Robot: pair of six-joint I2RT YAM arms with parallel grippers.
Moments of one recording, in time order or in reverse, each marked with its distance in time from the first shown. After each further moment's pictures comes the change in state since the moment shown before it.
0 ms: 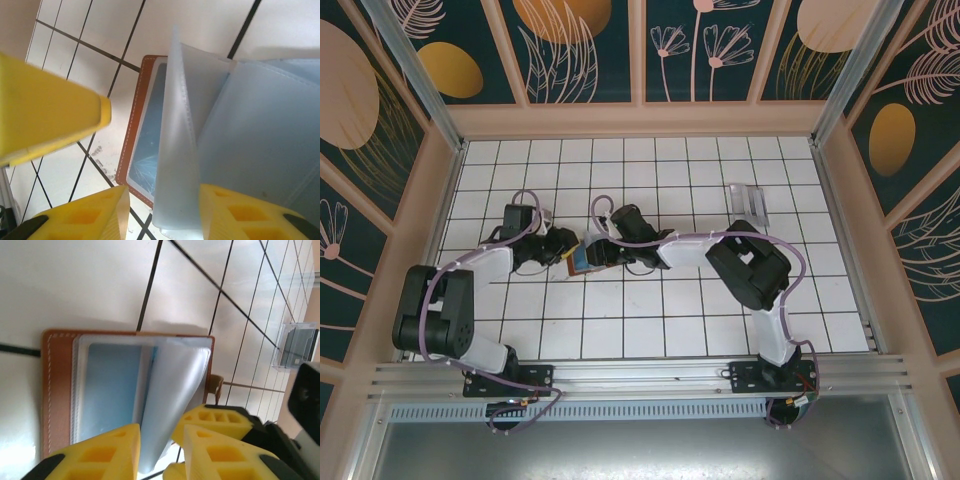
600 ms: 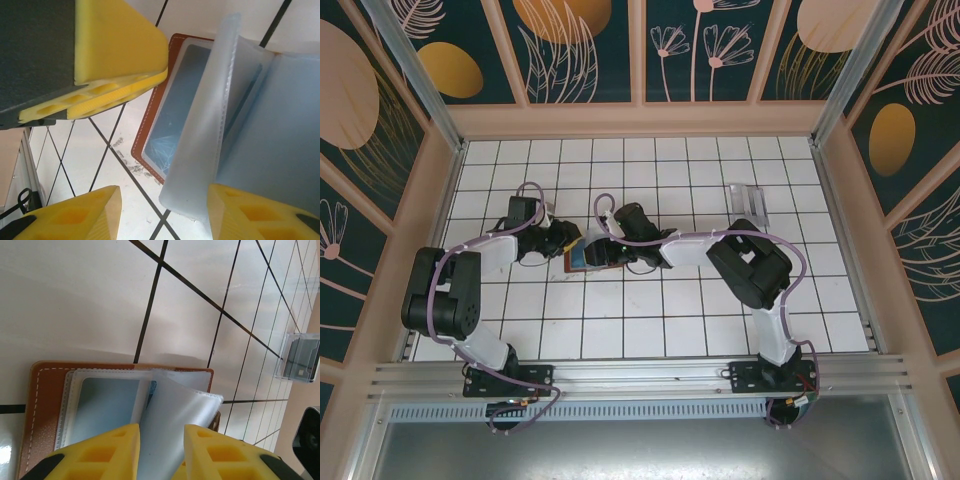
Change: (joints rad) left arm 0.000 0.105 0.079 0.011 -0.004 0.010; right arm -0.013 0.000 -0.006 0.041 -0.099 0.003
